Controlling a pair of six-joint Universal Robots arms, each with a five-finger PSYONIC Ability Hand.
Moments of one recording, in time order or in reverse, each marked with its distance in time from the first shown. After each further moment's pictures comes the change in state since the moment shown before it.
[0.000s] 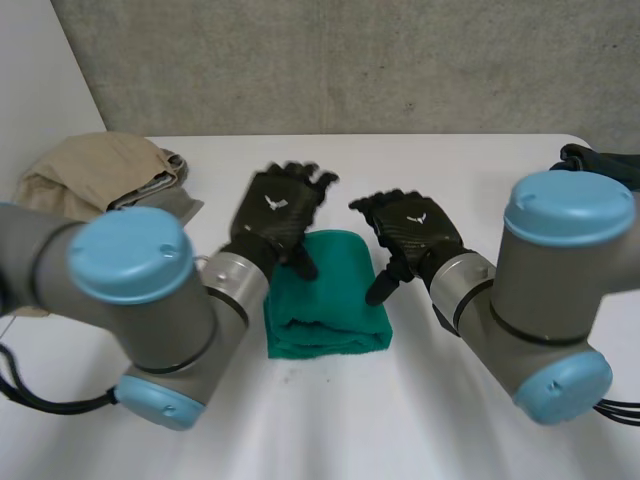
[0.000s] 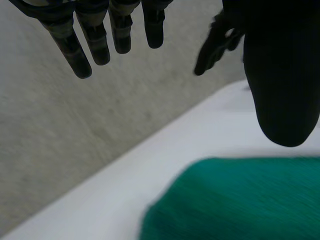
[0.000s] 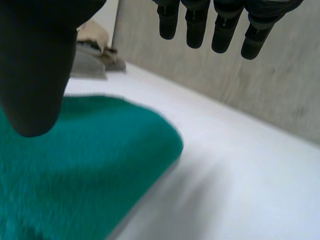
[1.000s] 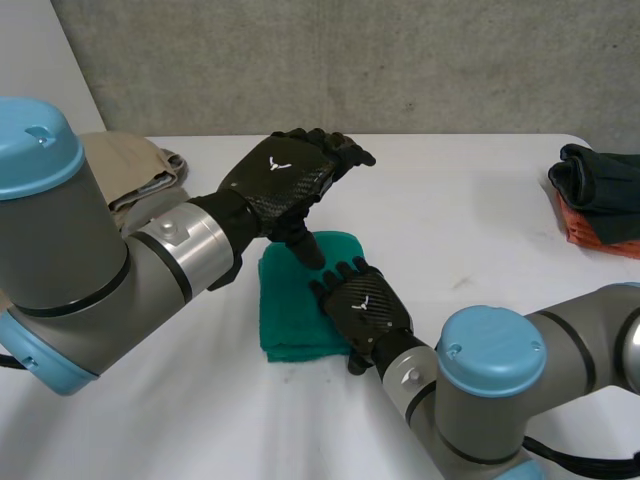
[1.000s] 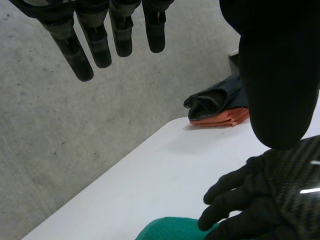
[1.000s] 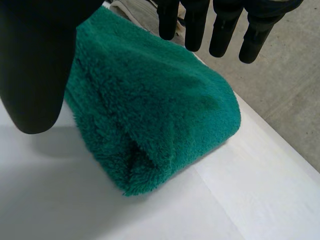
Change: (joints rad) left arm 0.122 0.213 0.058 -0.281 0.411 -0.021; right arm 0.155 0.096 0.269 -0.399 0.033 -0.369; left_hand 0.040 0.028 0.023 0.025 0.002; right_hand 0.029 0.055 0.061 0.056 0.061
